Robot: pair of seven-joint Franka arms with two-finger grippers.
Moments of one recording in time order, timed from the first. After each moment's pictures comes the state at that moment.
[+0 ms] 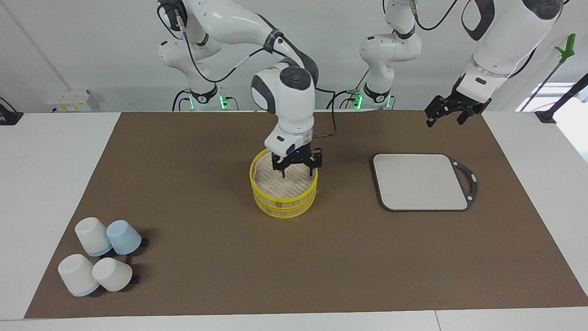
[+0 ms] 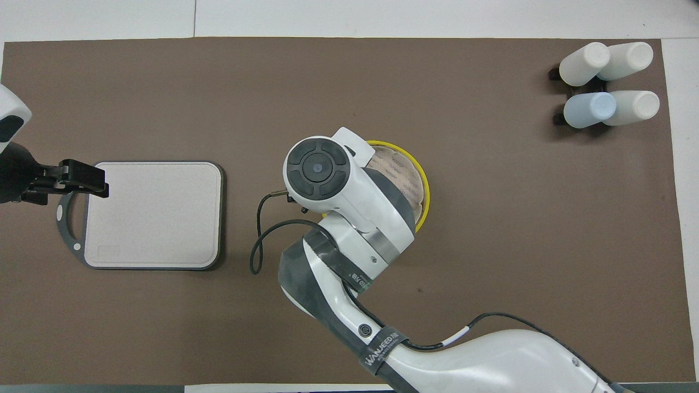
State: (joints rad) left arm -0.02 -0.06 -0.05 -1.67 -0.03 1.55 -0.10; right arm 0.46 0.38 0.08 -1.49 -0.06 1.95 0.60
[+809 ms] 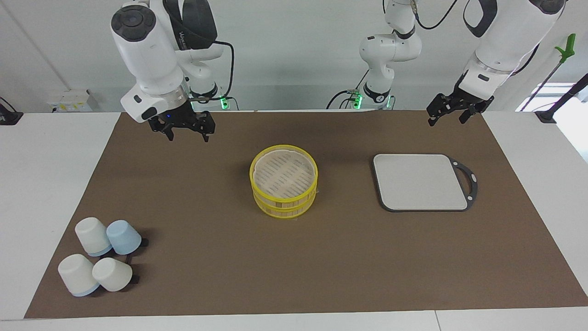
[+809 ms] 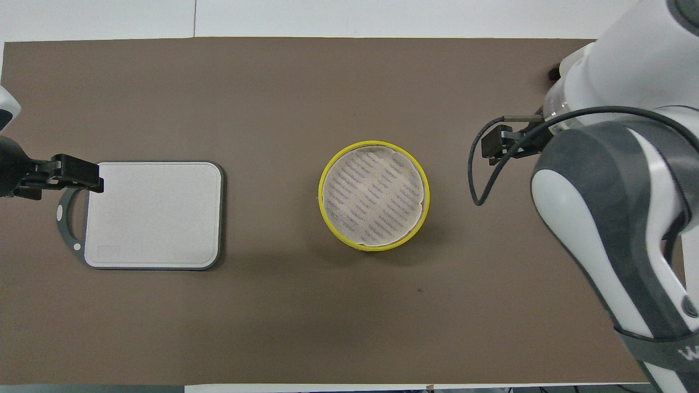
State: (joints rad) left arm -0.02 -0.06 -0.05 -1.67 -0.03 1.55 -0.09; right arm 0.13 0.07 0.04 -1.56 -0.02 1.51 0.23
